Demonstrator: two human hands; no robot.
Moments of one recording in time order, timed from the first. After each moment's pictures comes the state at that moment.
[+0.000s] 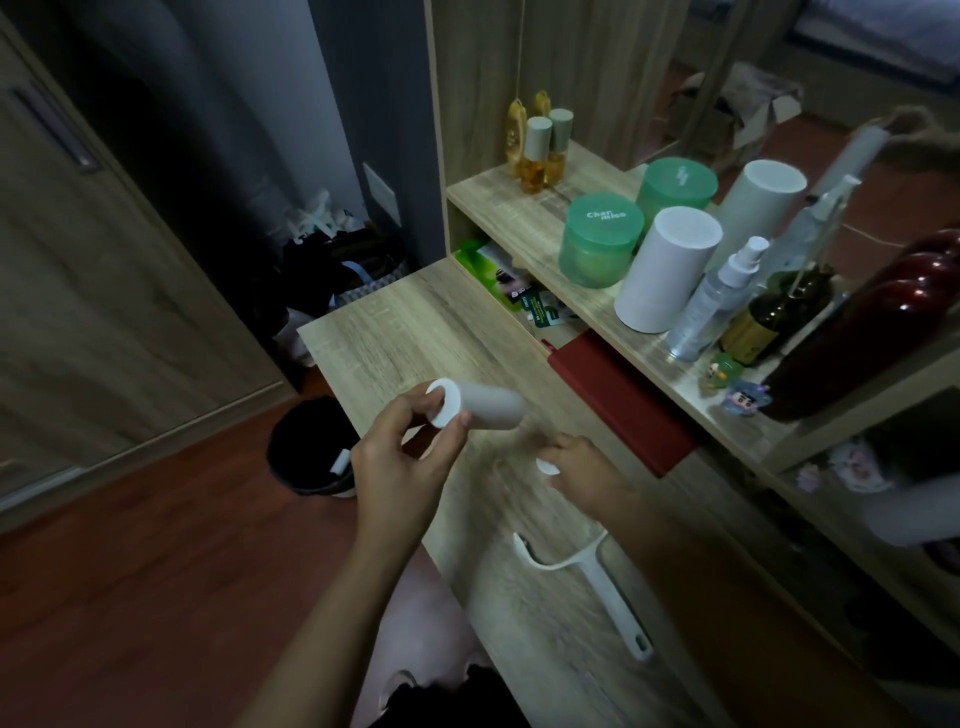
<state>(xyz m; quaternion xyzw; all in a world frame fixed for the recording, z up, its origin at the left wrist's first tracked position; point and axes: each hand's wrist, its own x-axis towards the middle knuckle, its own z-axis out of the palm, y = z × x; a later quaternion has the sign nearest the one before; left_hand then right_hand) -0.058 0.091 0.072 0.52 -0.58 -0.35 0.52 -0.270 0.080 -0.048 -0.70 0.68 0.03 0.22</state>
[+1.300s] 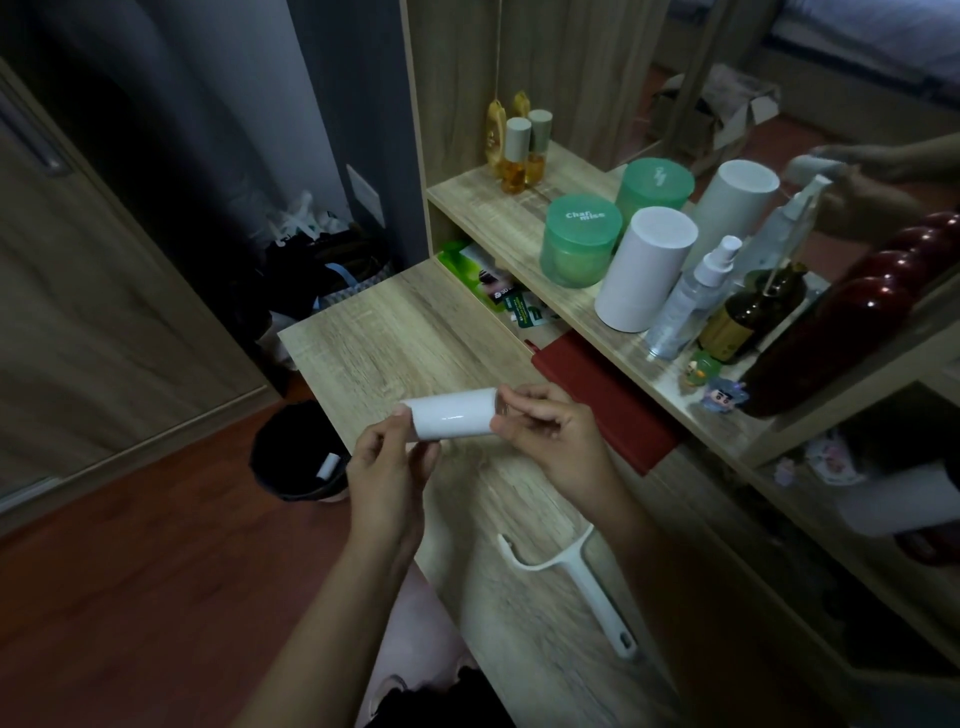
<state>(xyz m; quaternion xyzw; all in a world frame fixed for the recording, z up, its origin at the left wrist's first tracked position) -0.076 0.079 0.056 0.53 -0.17 -0.62 0.56 -0.231 0.104 0.058 -0.47 0.54 -0.52 0.46</state>
